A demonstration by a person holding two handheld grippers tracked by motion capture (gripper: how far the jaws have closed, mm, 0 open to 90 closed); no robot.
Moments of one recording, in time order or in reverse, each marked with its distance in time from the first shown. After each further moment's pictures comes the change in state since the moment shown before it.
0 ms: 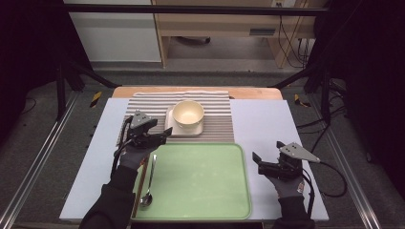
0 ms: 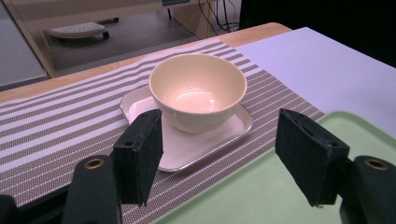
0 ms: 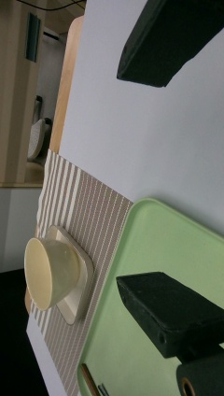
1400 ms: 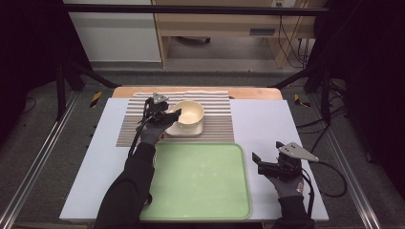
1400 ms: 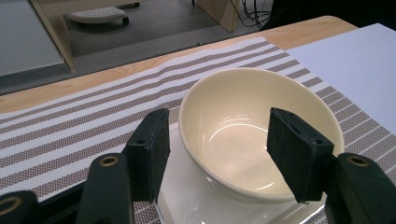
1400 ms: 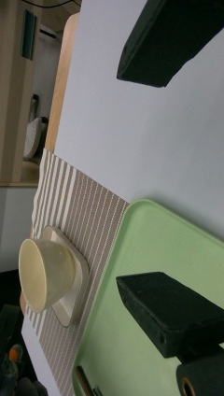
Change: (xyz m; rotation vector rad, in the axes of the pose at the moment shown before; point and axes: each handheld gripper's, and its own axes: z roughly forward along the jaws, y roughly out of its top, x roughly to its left) left arm 0.033 0.018 0.105 0.054 0.091 -0.042; right arm -0.002 -0.003 0.003 0.016 0.004 0.000
